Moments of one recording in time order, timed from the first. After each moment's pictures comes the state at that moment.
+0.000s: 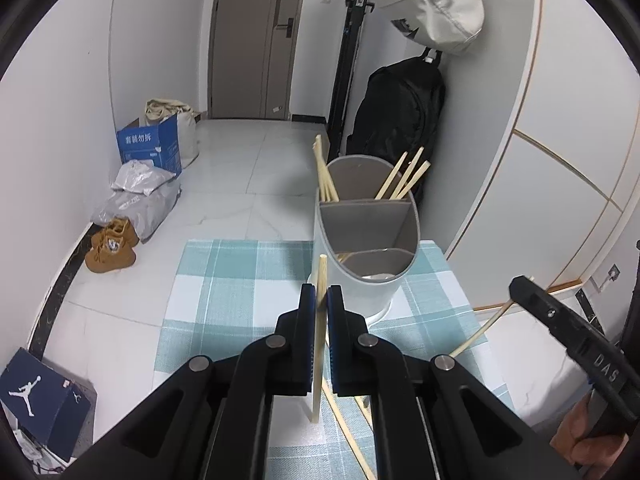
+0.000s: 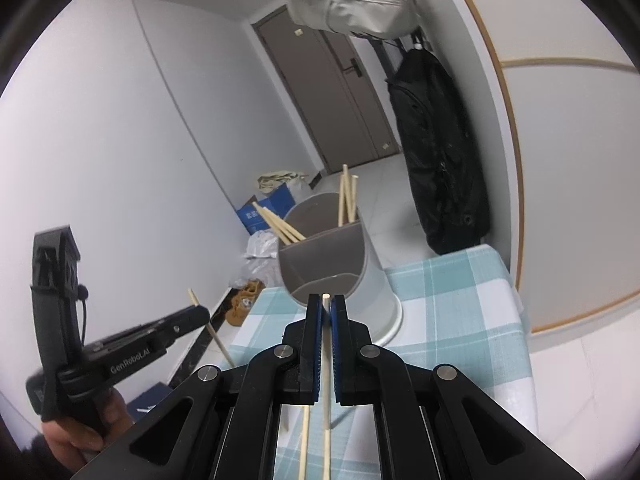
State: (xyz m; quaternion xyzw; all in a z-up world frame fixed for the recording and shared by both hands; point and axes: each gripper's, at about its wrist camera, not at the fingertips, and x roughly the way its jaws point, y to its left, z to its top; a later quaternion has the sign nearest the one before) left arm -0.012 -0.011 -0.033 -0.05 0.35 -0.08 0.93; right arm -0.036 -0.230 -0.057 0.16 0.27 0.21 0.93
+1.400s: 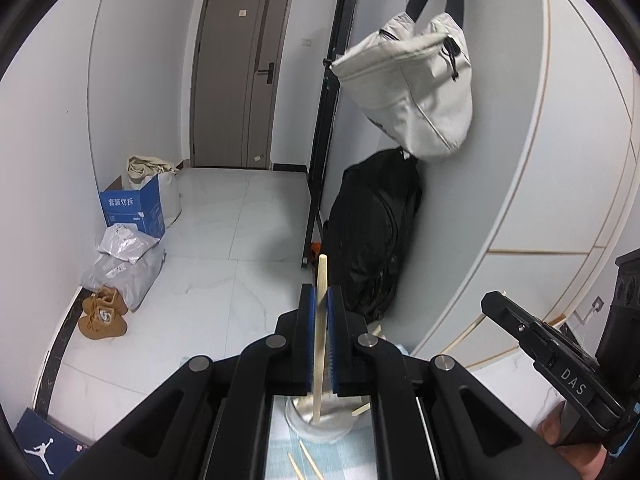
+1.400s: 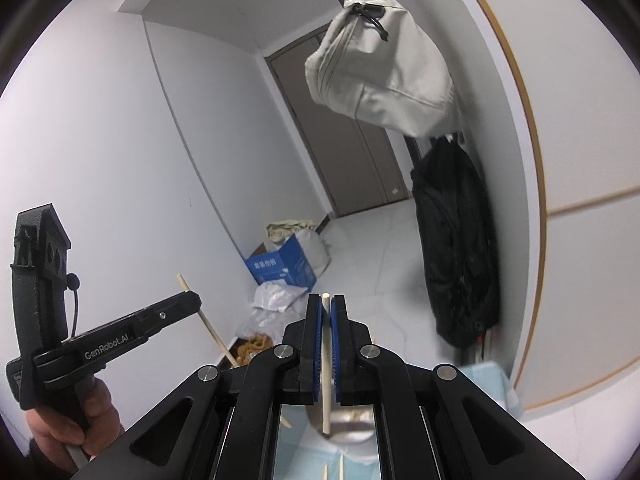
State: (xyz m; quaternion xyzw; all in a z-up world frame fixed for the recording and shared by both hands) left arm 0.053 -0.019 0.098 -0.06 0.28 -0.10 0.95; right arm 0.044 -0.236 0.075 0.16 0.21 0.21 0.94
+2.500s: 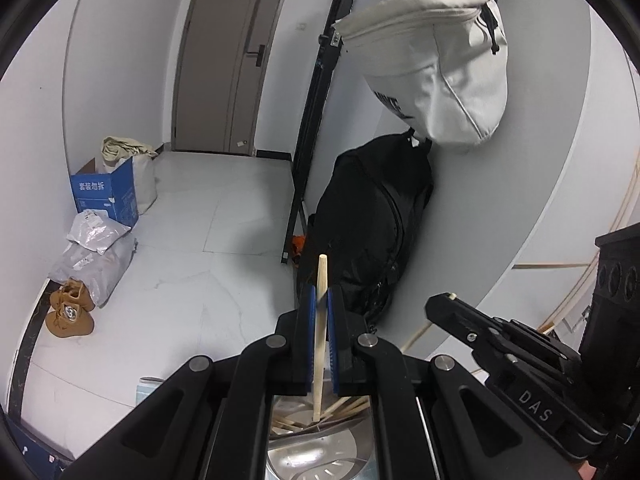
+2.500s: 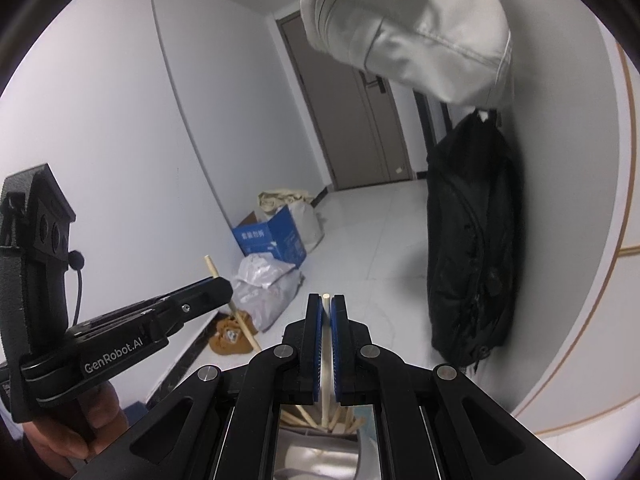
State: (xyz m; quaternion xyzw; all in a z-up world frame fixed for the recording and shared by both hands) left arm 0.127 -0.024 0.053 -0.08 0.31 -0.13 0.94; right arm 0.139 -0.202 0.049 0.10 0.26 0.23 0.93
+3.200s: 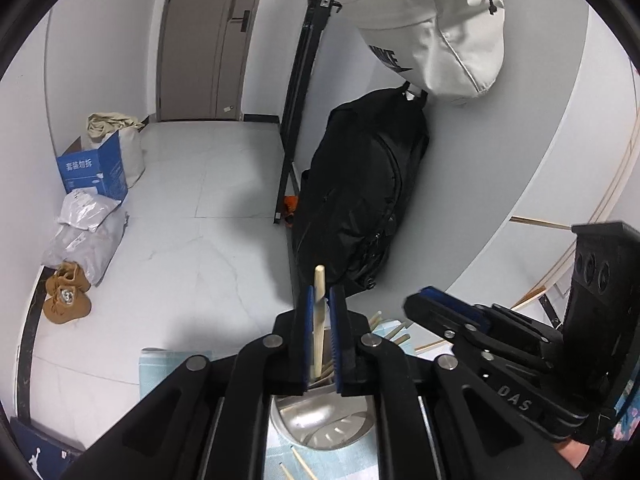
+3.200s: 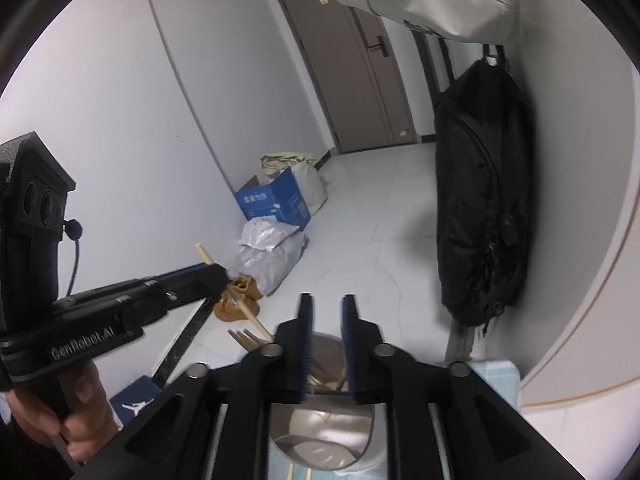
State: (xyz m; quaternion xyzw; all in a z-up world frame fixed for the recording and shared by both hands) left arm 0.121 -0.013 0.044 -0.07 0.37 -0.16 0.91; right arm 0.131 -0.192 0.018 0.10 0.31 0.24 0.91
